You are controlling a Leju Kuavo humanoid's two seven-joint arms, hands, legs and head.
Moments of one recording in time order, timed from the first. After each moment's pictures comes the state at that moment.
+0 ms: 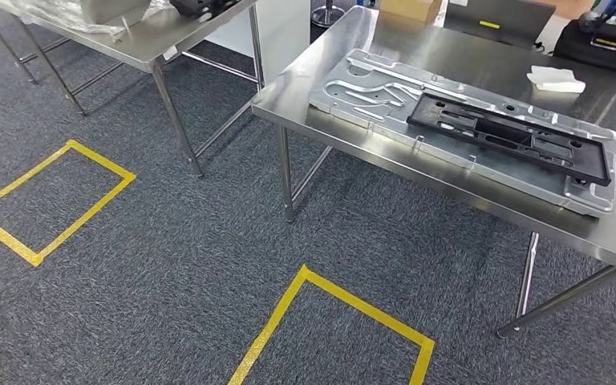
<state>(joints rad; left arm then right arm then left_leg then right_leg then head) -0.06 -0.25 1.29 -0.19 -0.92 0.15 -0.35 -0.01 0.16 -0.58 -0.66 0.71 -0.46 -0.47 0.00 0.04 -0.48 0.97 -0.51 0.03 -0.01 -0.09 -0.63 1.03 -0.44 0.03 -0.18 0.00</state>
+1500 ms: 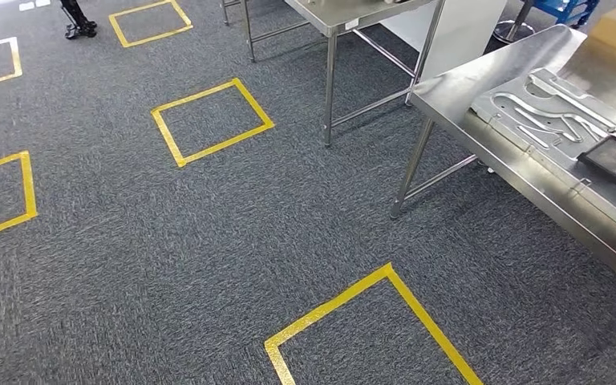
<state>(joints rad) -0.09 -0.30 1.36 -0.19 -0.88 0.52 -0.11 -0.11 0.15 -0.27 -0.20 1.18 -0.02 0.18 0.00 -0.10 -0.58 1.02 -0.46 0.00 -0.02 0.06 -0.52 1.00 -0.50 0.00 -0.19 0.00</state>
